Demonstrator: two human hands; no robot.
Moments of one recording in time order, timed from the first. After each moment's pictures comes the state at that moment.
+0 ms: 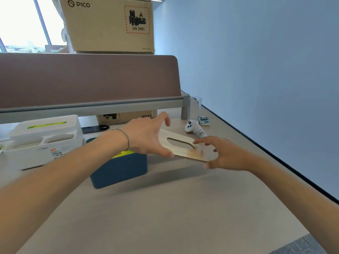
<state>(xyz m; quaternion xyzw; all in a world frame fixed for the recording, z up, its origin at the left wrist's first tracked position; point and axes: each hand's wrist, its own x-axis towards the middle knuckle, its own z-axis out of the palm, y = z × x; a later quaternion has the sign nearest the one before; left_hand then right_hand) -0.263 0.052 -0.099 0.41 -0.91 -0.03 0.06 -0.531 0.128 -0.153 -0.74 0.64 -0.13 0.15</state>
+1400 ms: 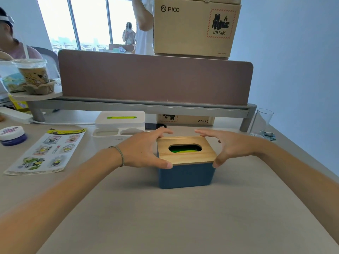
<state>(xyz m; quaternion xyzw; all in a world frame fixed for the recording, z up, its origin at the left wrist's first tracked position) -0.073 0.033 -0.140 0.50 -0.84 -0.14 0.14 -0.383 -0.006 -0.124 -0.84 0.48 -0.04 0.24</state>
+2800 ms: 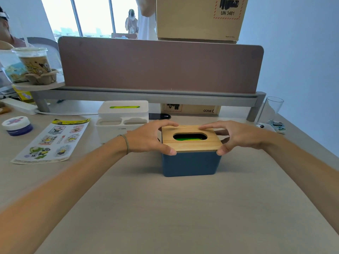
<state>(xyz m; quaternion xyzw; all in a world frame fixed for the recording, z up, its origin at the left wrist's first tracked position) -0.072 0.011 -0.159 0.47 -0.80 -0.31 0.21 -0.383 -0.004 -0.135 -0.79 0.45 -0.10 0.39</state>
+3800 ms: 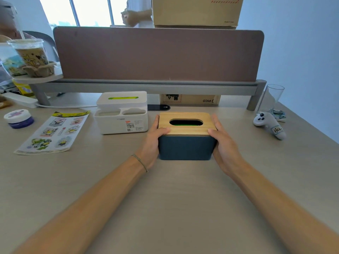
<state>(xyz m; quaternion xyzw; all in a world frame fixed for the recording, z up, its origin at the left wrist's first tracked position) -0.124 0.048 -0.206 0.42 -0.42 -0.59 0.55 -0.323 0.050 -0.214 -0.48 0.46 -0.53 0.53</state>
